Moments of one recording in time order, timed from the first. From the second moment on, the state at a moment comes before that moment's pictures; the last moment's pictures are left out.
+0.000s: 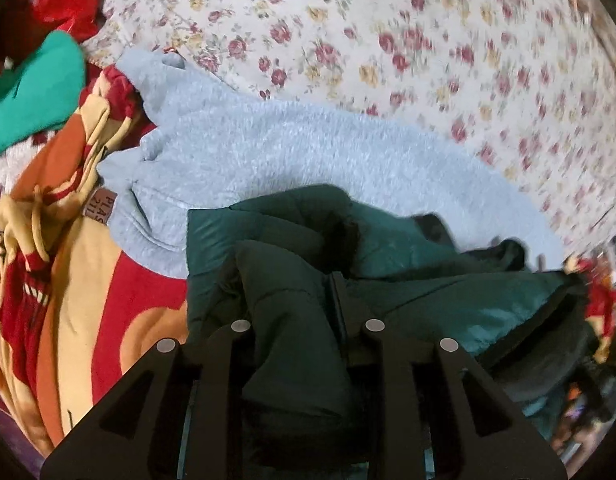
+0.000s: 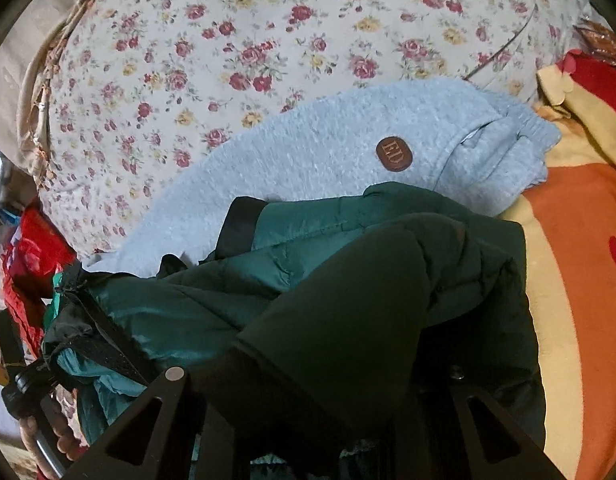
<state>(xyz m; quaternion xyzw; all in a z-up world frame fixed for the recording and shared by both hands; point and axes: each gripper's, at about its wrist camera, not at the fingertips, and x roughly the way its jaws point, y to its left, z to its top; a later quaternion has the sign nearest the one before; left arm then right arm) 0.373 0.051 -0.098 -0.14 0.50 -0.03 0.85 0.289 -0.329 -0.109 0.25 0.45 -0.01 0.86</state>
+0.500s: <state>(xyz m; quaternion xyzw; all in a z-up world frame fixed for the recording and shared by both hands) 0.328 0.111 -0.037 -0.34 0.45 -0.15 0.81 0.243 -0.324 -0.041 0.26 0.36 0.01 0.89</state>
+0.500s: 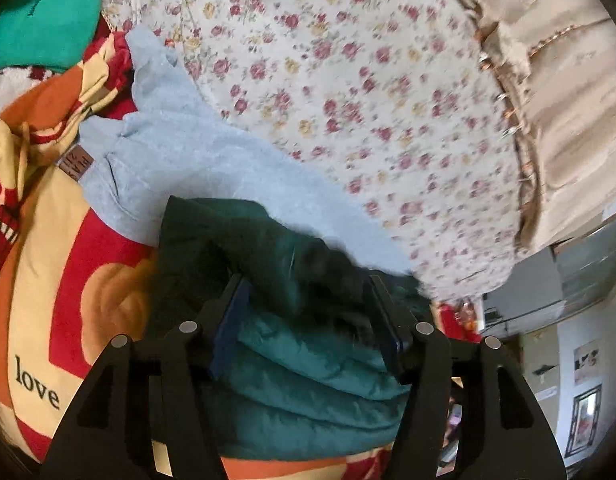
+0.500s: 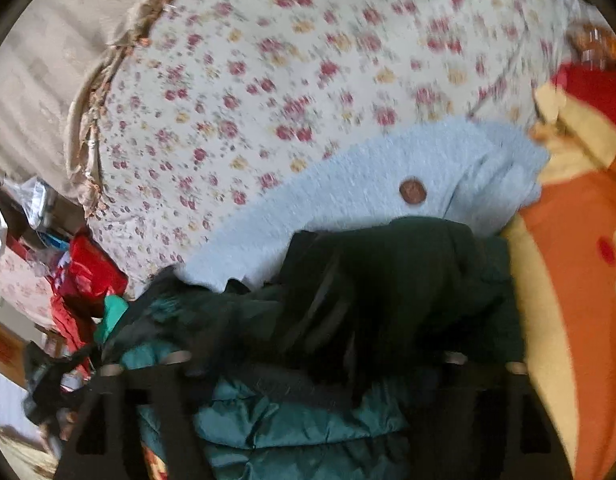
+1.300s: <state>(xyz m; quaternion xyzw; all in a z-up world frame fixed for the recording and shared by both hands) 0.391 0.021 -0.111 -0.02 0.51 -0.01 0.86 0.313 -0.248 -0.102 0.04 0.44 0.02 0.90</state>
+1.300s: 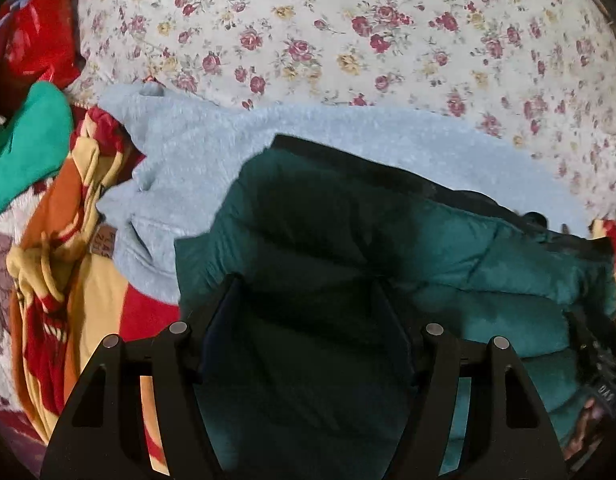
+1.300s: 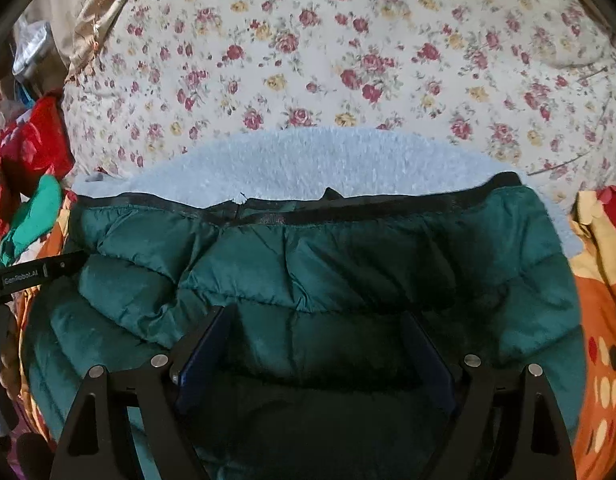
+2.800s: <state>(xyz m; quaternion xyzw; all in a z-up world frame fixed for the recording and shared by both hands) 0.369 0.127 -0.133 -0.21 0.52 -0.18 0.81 0.250 -0.404 -0.115 0.23 0.46 -0.01 0.86</state>
